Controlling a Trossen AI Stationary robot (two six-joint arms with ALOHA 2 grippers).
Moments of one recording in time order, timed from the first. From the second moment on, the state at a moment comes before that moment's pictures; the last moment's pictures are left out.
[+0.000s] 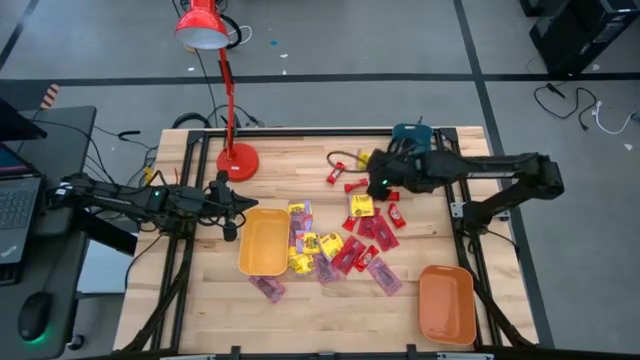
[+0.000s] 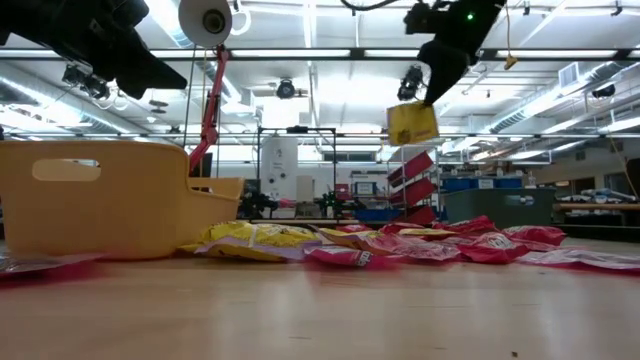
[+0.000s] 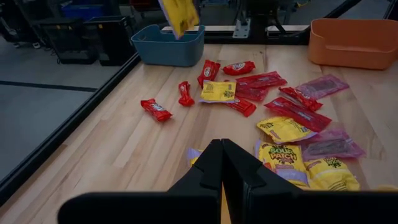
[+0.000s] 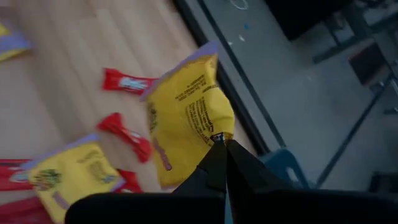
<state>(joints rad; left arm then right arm) -0.16 0.53 0.42 -0.23 -0.39 -0.09 -0.09 1.36 1.22 -0.95 0.69 0.19</state>
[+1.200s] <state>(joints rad) -0.16 0.53 0.42 -0.23 -0.39 -0.09 -0.65 1.22 0.92 -0.95 0.61 0.61</state>
